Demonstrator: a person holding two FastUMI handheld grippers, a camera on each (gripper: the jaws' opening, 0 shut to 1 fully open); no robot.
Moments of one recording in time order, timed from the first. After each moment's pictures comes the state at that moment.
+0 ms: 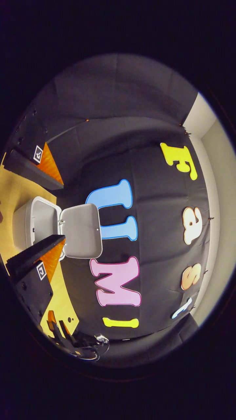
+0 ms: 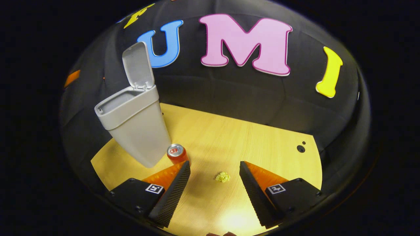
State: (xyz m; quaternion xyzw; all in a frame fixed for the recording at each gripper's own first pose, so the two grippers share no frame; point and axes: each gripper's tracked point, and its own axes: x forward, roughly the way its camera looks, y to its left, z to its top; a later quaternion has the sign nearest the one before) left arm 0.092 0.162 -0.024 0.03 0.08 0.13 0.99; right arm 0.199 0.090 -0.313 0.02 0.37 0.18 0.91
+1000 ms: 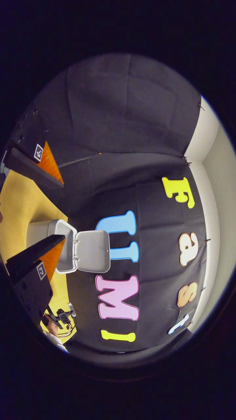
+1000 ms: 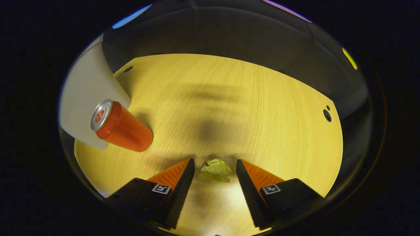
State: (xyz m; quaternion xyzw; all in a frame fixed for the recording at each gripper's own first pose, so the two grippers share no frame) left arm -0.024 0.166 -0.030 0.01 0.11 0.24 0.96; right arm 0.222 0.099 -0.513 -0.02 0.56 0.14 0.82
